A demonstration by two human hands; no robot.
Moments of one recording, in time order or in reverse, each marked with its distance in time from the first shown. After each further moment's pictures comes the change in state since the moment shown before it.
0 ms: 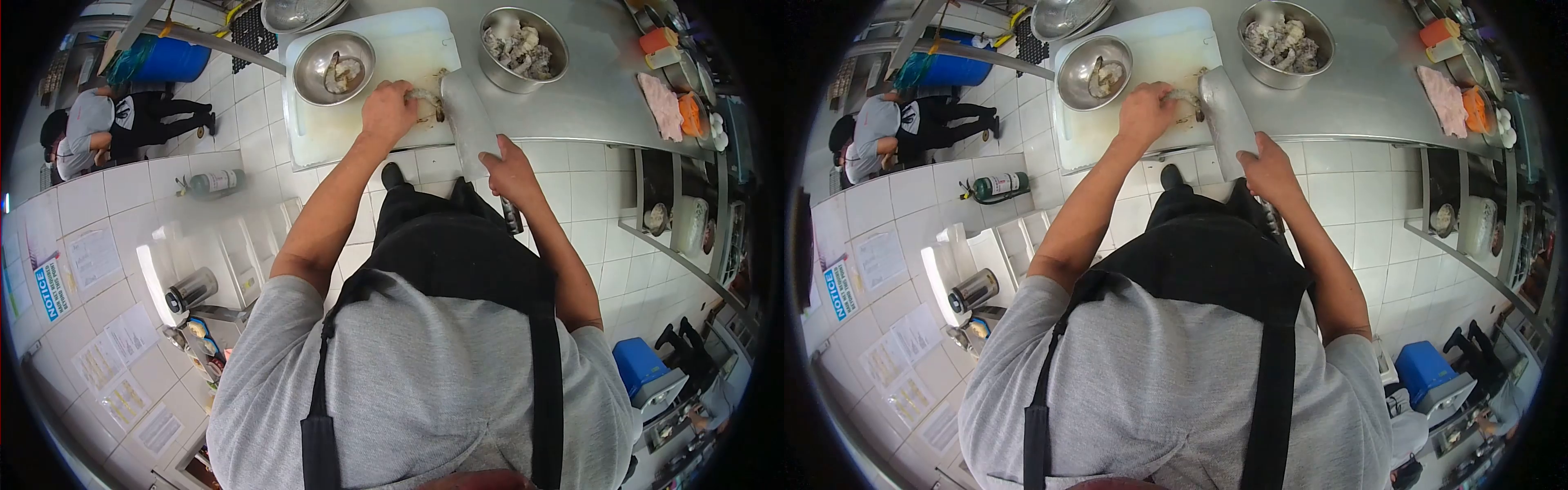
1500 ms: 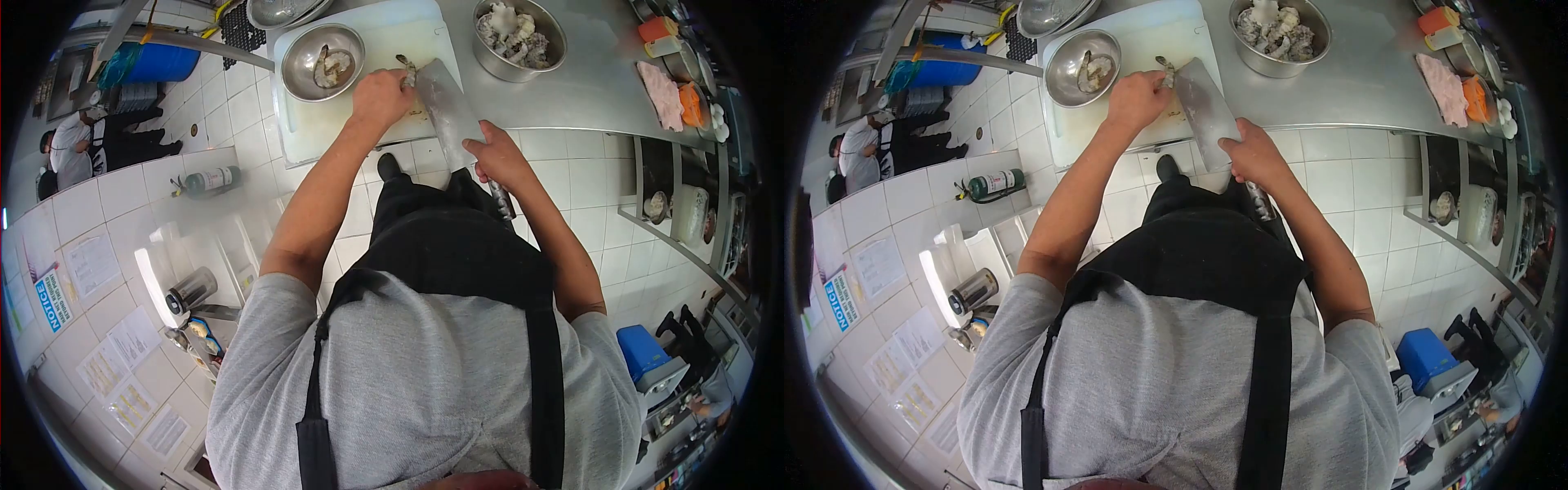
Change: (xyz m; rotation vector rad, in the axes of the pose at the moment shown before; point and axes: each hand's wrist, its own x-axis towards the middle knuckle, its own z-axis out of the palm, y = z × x) left_hand 0.020 0.010 -0.015 0.107 -0.211 -0.005; right_hand 0.015 -0.014 0.005 0.033 -0.178 0.047
